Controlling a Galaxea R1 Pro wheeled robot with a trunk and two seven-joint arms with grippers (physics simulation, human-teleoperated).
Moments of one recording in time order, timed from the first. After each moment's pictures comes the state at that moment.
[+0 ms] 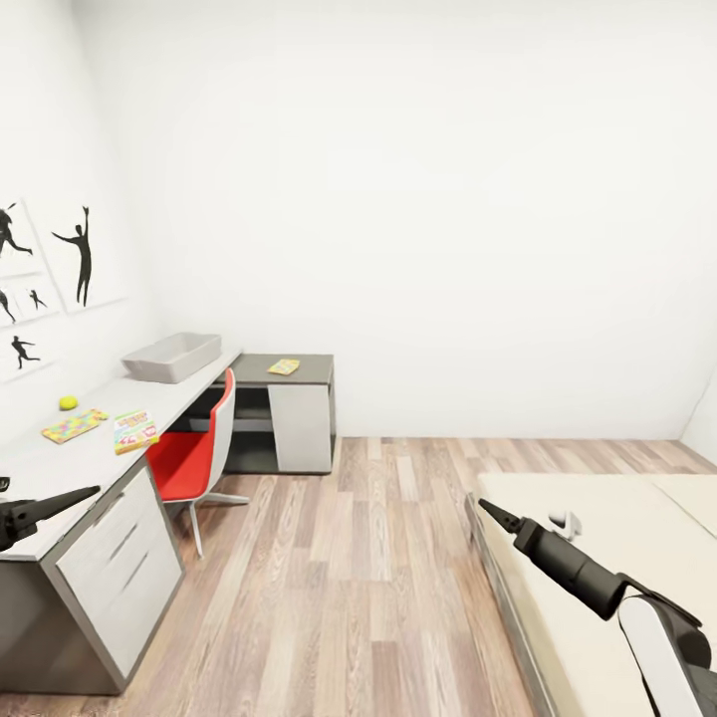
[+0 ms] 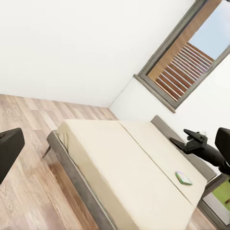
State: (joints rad) left arm -0.36 0.52 0.63 -1.27 0.21 0.89 -1.57; right arm -0.19 -0.14 -0.26 -1.49 -0.73 0.69 0.48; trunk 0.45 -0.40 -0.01
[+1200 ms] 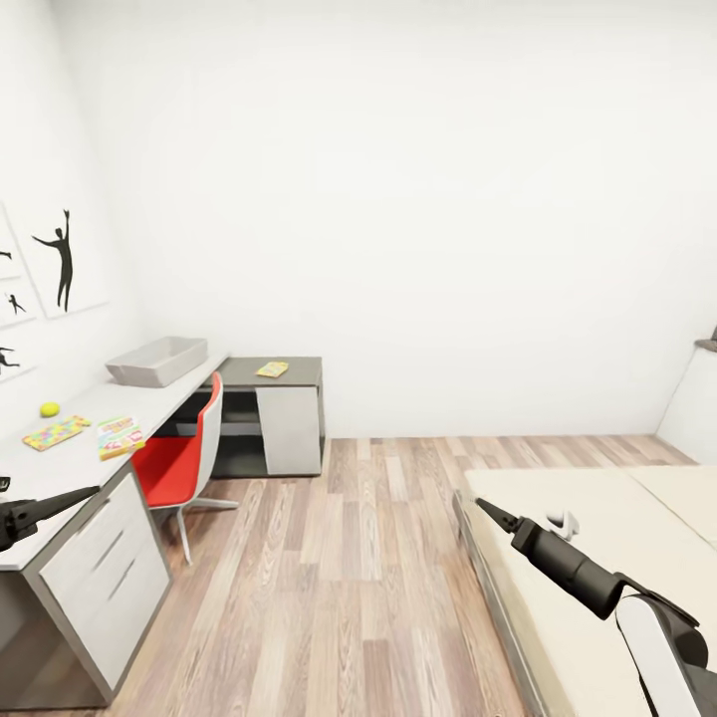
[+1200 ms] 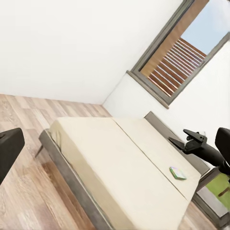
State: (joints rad) left arm -0.36 0.52 0.63 -1.27 0.21 0.89 -1.57; right arm -0.19 -0.14 -0.25 -1.49 -0.74 0.68 0.46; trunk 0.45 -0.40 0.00
